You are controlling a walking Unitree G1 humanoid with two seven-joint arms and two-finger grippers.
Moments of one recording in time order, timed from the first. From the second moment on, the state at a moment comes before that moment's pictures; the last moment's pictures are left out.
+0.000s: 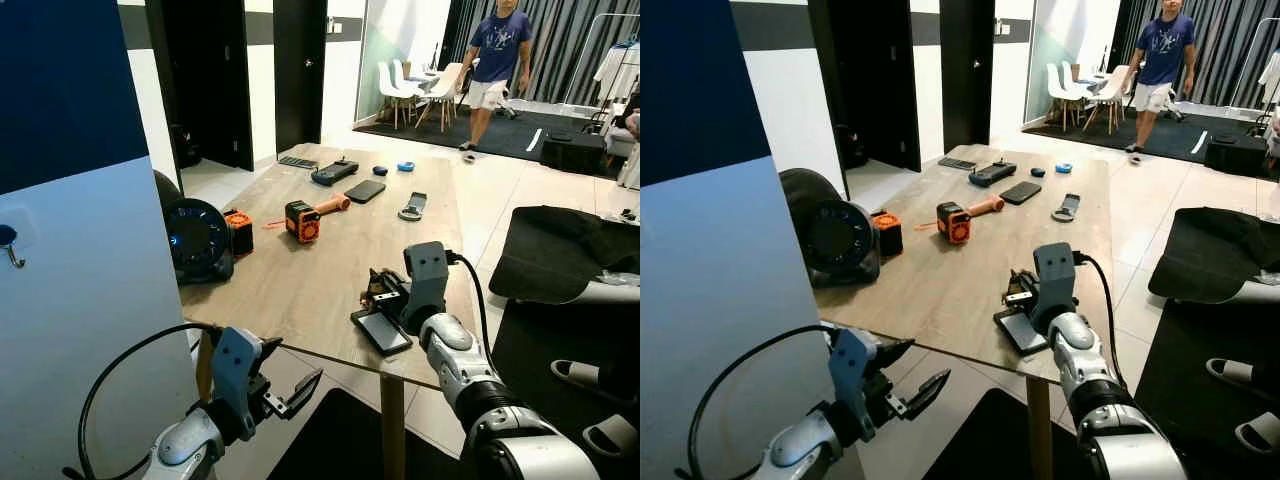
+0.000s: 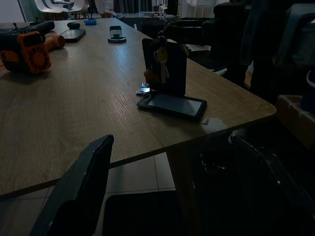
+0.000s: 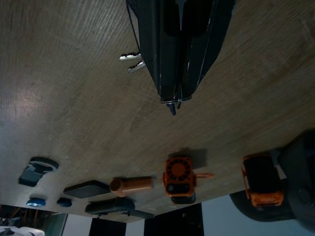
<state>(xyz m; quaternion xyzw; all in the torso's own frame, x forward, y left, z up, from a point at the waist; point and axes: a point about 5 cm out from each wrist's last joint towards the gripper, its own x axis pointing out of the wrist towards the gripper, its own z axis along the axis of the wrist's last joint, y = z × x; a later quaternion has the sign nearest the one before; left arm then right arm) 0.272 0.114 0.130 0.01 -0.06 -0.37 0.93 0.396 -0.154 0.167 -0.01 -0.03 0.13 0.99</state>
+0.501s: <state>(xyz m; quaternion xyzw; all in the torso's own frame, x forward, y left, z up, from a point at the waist) 0.271 0.113 0.129 0.01 -0.06 -0.38 0.93 0.387 -0.148 0.144 -0.04 0.02 0.15 0.99</state>
